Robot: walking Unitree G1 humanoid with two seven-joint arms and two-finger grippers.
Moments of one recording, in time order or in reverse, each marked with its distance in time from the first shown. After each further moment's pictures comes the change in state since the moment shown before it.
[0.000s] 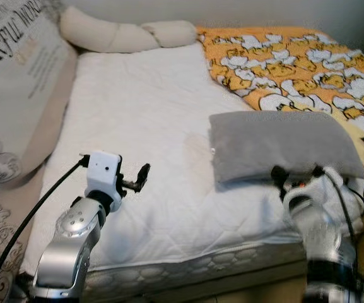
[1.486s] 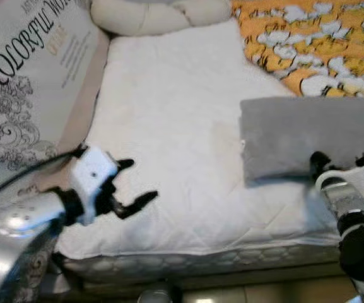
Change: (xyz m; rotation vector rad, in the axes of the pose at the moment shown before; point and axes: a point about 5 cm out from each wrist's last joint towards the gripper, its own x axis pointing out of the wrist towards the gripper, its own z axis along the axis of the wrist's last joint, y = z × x) left arm -0.058 0.008 0.056 0.252 0.090 -0.494; right arm 0.030 -0.035 0.064 0.276 -0.142 -0.111
